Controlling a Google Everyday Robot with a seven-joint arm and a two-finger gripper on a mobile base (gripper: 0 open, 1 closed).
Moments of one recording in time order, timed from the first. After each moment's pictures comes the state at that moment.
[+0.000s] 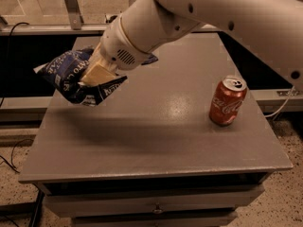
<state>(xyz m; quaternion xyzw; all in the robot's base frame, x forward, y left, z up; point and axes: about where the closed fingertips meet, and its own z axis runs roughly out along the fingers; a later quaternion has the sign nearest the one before) 0.501 0.118 0.957 -0.64 0.64 0.23 0.35</state>
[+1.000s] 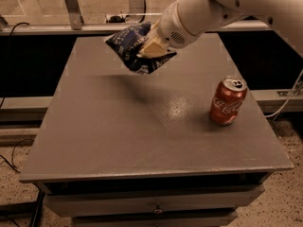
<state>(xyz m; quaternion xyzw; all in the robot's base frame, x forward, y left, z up) 0.614 -0.002 0.956 -0.59 0.70 0.11 0.40</state>
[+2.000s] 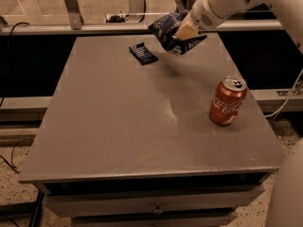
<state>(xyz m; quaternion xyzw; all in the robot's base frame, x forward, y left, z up) 0.727 -0.120 0.945 -0.52 0.76 0.04 0.39</state>
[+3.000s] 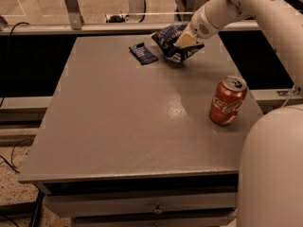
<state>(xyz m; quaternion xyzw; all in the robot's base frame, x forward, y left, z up) 0.767 -0.129 0.897 -0.50 0.78 0.07 0.37</state>
